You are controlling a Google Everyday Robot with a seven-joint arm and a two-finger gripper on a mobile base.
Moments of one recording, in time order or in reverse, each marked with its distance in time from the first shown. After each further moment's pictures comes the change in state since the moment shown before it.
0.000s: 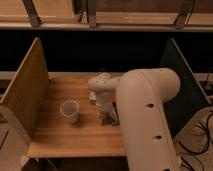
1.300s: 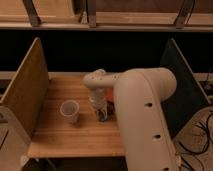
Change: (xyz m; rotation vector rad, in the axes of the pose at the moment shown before) arm -0.021 0.050 -0.034 -0.095 -0.084 -0.097
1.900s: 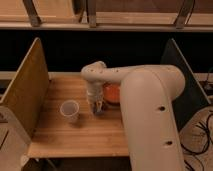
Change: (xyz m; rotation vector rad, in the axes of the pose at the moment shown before) arm -0.008 0.015 -0.052 -0.080 -0.105 -0.040
